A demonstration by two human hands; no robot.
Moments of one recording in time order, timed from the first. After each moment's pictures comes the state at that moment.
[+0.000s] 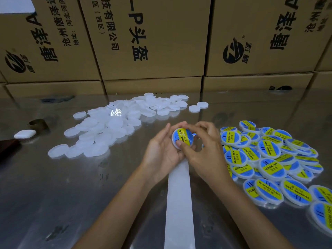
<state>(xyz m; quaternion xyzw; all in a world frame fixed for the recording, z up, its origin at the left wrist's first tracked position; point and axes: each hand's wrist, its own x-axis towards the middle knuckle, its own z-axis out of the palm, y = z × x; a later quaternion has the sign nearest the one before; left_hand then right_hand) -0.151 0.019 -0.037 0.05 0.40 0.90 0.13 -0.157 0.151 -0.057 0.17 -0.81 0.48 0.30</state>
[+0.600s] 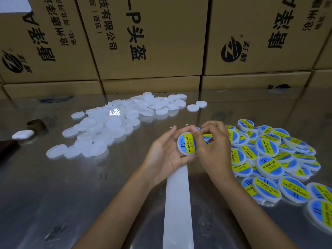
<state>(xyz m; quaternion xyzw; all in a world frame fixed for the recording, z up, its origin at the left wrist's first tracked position) -0.149 0.020 -0.041 0.08 0.44 0.87 0.19 -0.166 0.159 -0.057 0.09 -0.76 0.53 0.37</state>
